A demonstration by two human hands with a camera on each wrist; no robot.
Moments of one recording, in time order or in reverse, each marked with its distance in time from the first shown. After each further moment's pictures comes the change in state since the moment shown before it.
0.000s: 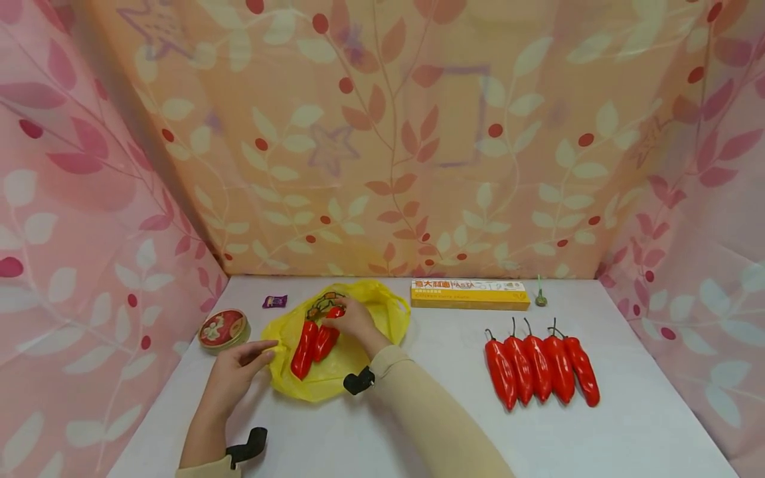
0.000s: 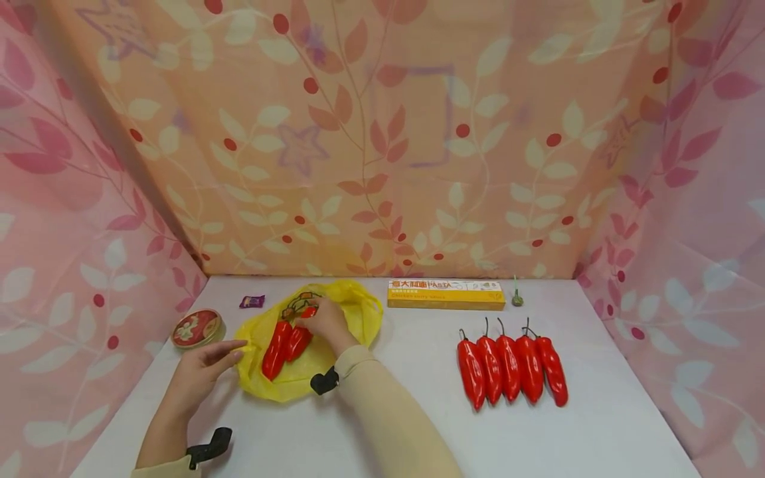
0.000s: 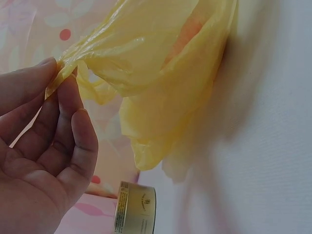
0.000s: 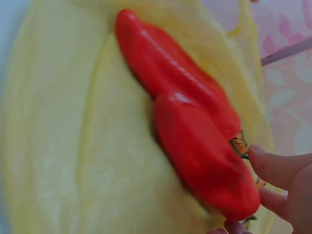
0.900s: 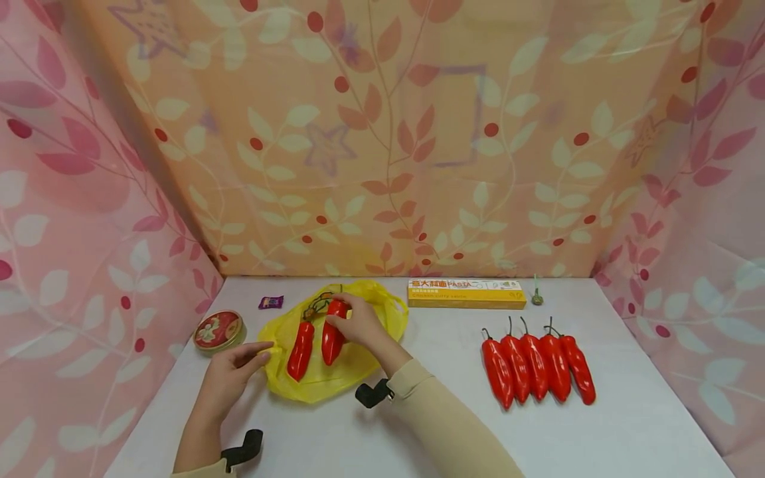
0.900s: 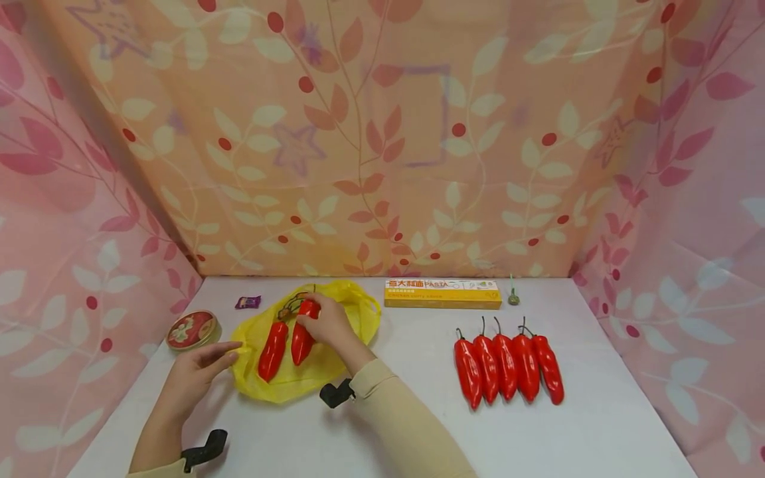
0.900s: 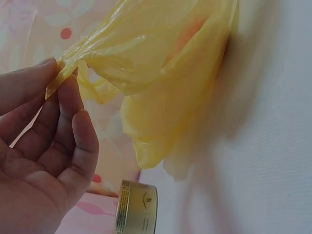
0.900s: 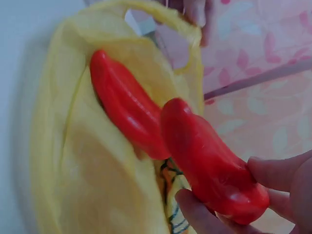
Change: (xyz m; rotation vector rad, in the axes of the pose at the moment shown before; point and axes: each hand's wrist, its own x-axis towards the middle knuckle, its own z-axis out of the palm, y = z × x) left_hand -0.001 0.001 -0.002 0.025 -0.006 -0.028; right_hand -0.040 -0.010 -0.029 0.125 -0.019 -0.070
